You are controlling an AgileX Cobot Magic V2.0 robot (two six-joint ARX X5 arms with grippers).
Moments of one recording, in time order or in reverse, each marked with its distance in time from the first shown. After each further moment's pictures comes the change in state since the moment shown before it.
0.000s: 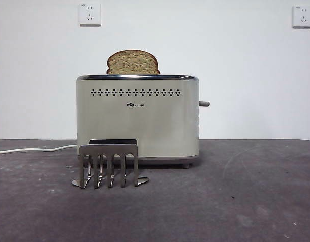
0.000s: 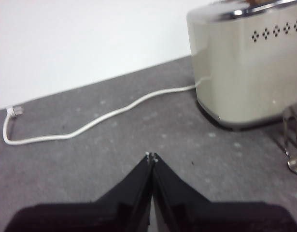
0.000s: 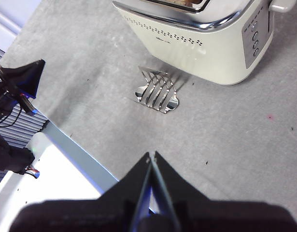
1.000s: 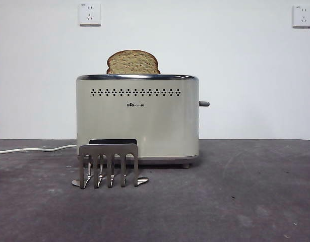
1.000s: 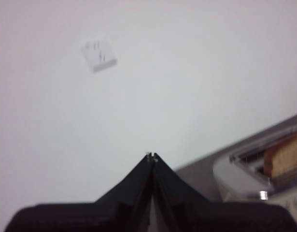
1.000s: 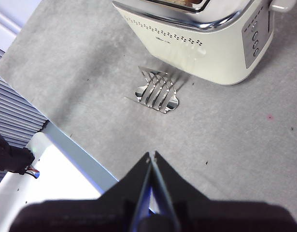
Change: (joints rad) left arm 0.000 0.426 0.637 0.045 0.051 0.057; right arm 0.000 0.000 0.000 0.000 0.000 0.000
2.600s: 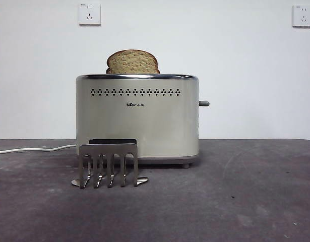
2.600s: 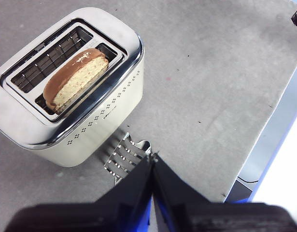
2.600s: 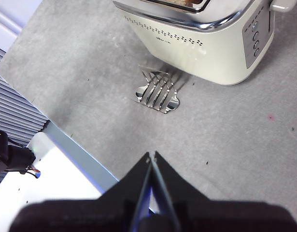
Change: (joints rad) left arm -0.569 0.971 1.261 -1.260 0.028 -0.030; right arm 0.000 0.000 0.000 0.000 -0.003 0.000
